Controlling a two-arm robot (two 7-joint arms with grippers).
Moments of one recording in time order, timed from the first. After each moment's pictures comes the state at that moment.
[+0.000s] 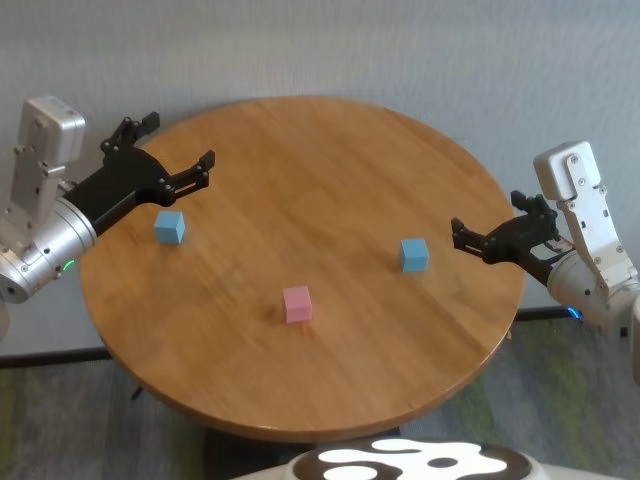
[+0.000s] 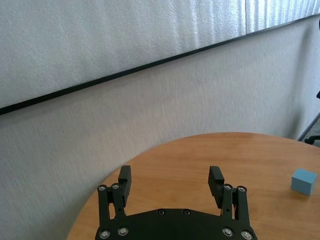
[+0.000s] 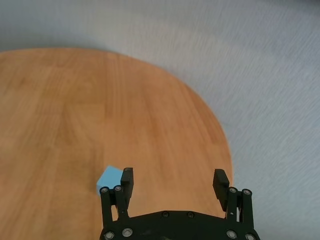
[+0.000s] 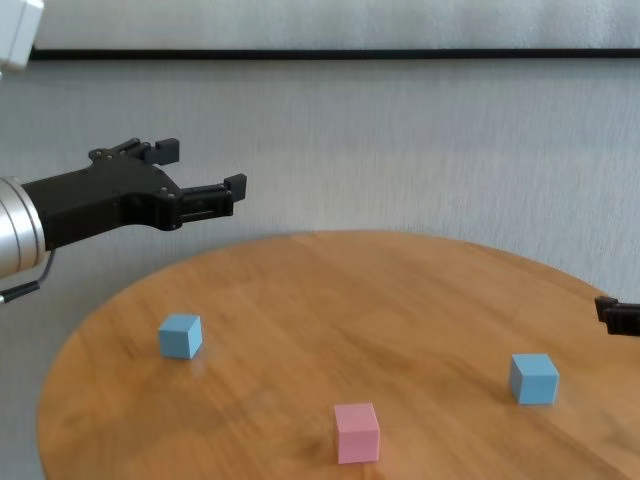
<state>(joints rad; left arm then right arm) -0.38 0.43 0.37 -1.27 -0.33 -0.21 -0.46 0.15 0.60 -0.40 -1.57 0.38 0.21 -0.01</state>
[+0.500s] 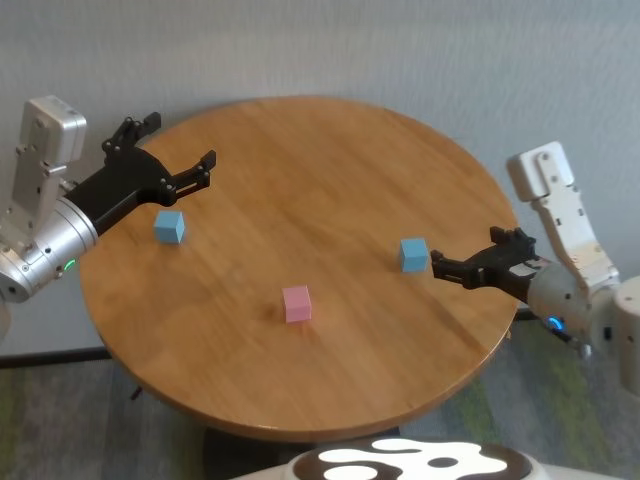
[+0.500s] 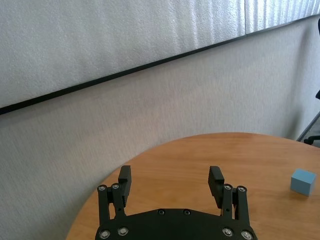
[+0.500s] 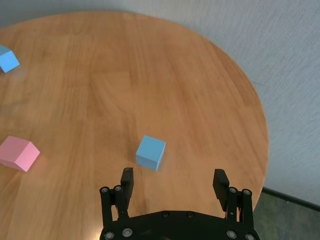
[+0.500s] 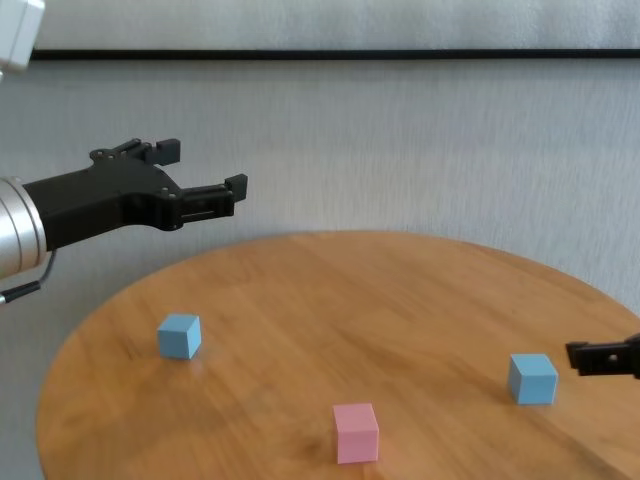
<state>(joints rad) -0.38 0.43 0.37 -1.27 -0.33 -0.21 -0.46 0.13 0.56 -0.39 -1.69 0.45 0.51 -0.04</state>
